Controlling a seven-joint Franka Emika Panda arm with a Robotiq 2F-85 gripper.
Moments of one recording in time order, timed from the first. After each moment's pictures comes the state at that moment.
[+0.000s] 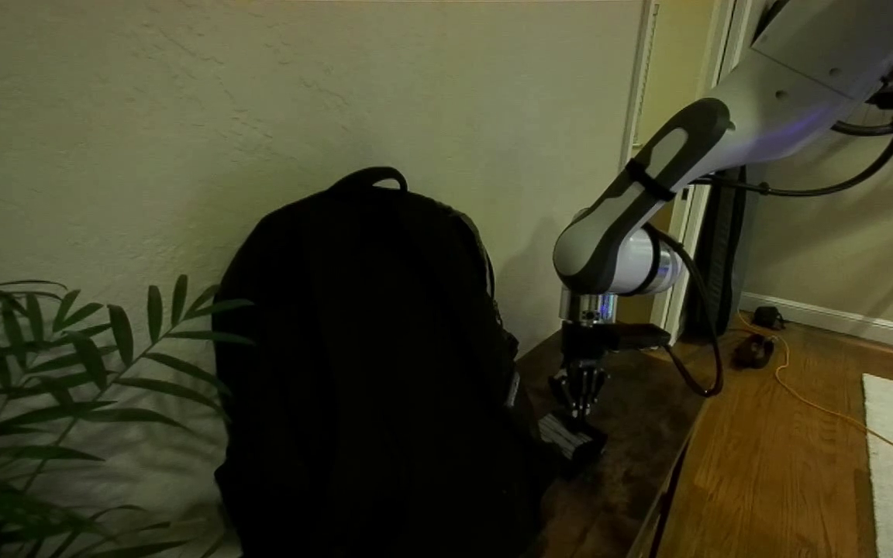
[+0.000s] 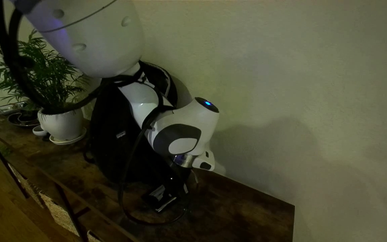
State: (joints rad) arm -0.31 0.91 0.08 -1.71 0.27 2.41 -0.16
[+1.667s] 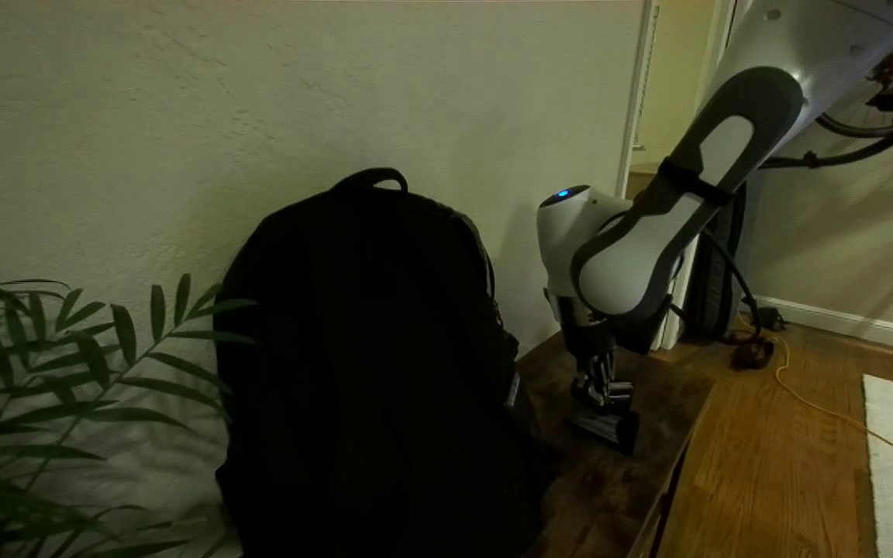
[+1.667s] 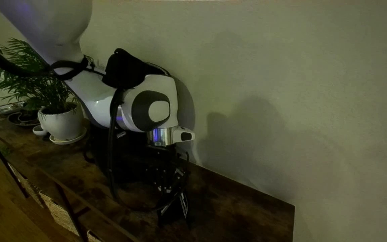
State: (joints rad) arm 0.00 0.75 -0.14 -1.89 -0.17 2.45 -0.01
